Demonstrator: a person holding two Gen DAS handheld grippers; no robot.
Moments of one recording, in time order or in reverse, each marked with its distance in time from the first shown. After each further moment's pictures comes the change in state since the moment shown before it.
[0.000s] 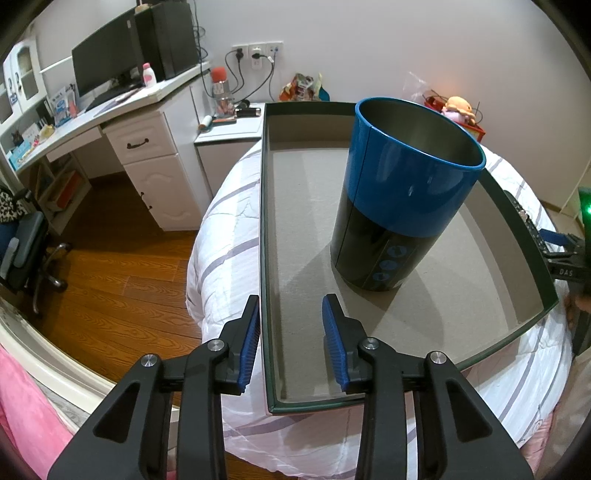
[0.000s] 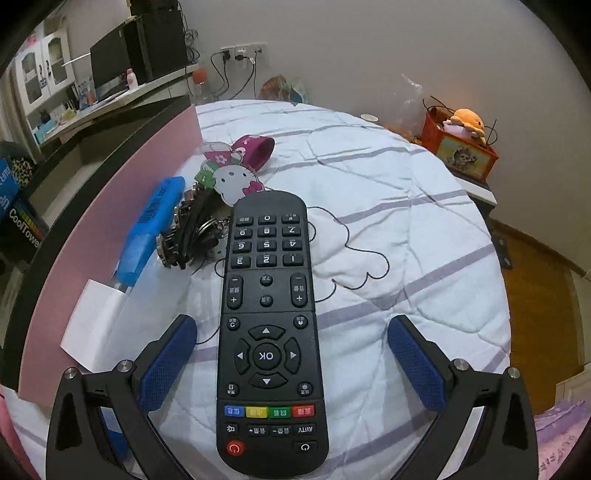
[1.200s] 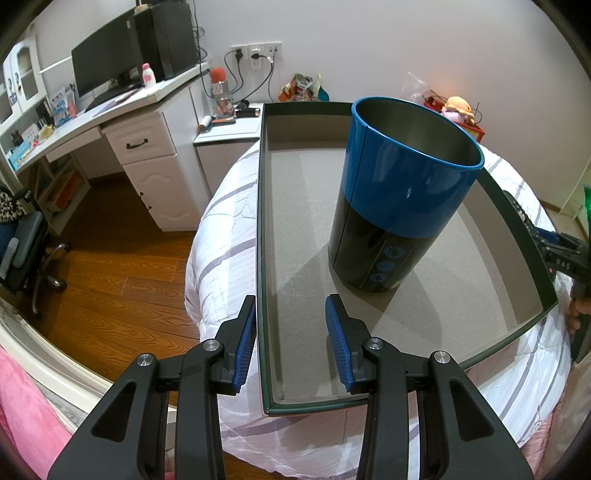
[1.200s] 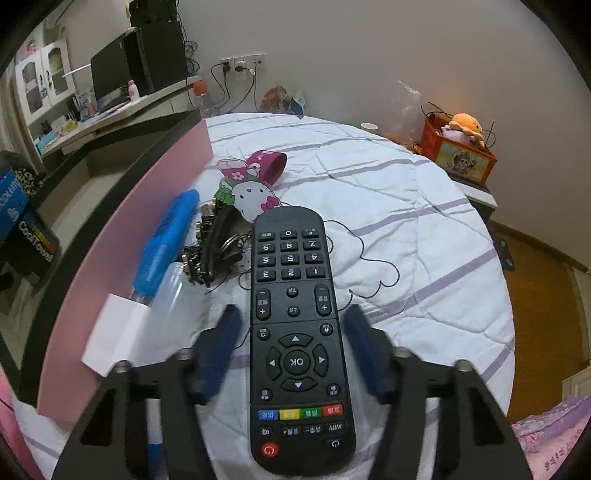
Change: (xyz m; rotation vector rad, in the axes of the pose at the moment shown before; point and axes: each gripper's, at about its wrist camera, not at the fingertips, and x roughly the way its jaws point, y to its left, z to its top) left arm 0.001 -0.003 0.000 0.001 -0.001 -0.001; right arm -0.011 0.007 0.002 0.027 -0.045 0.012
